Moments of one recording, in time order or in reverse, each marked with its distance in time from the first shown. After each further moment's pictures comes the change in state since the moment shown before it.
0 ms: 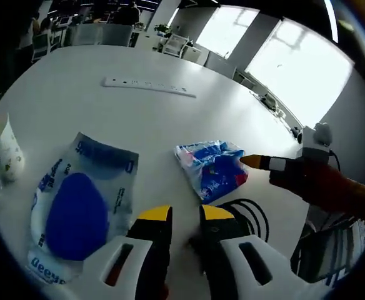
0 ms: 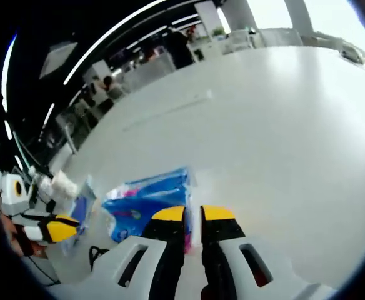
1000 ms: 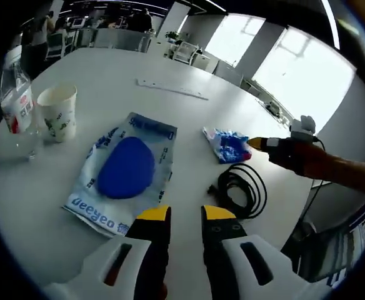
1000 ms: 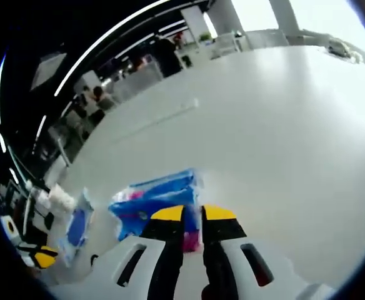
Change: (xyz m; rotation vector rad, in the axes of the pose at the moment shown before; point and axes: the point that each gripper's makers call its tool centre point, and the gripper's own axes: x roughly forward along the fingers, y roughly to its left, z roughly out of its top) left arm -0.089 0.039 -0.054 -0.069 -0.056 0.062; right arm -0.011 -0.010 0.011 0.051 -0.047 -0.048
